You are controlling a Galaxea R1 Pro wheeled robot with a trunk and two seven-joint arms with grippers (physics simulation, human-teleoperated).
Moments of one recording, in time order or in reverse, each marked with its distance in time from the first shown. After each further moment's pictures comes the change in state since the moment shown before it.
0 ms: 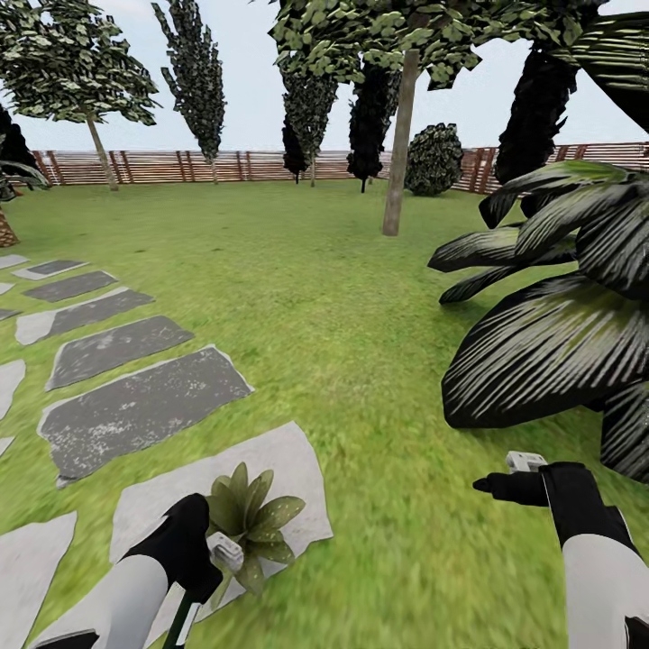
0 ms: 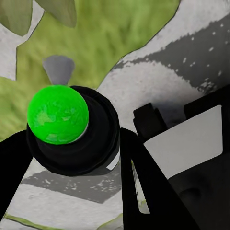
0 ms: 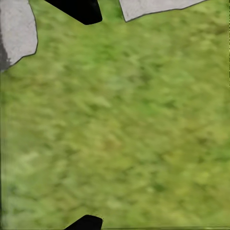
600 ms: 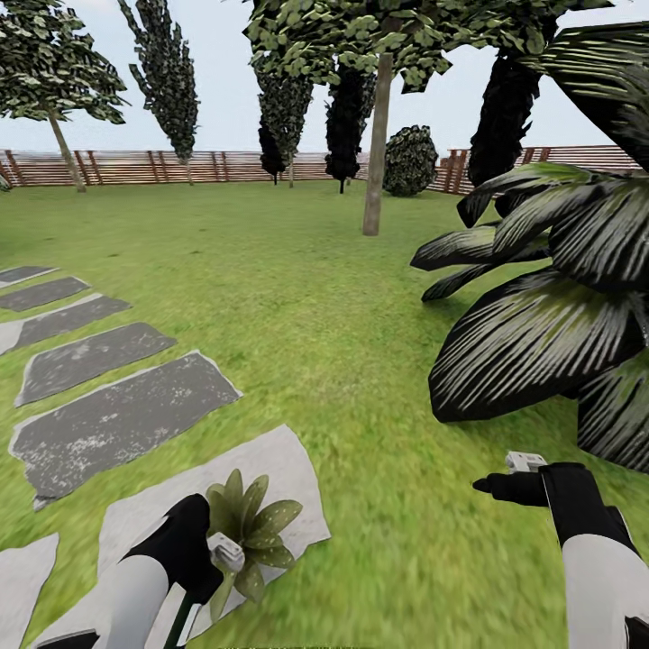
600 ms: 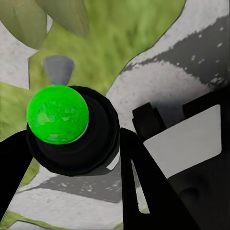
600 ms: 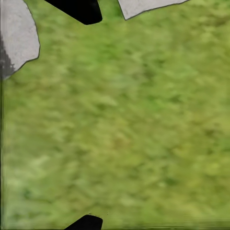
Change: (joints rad) left arm 0.000 -0.002 0.000 0.003 -0.001 -0.001 -0.001; right arm 0.000 0.000 0.000 0.002 0.000 0.000 0.000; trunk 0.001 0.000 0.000
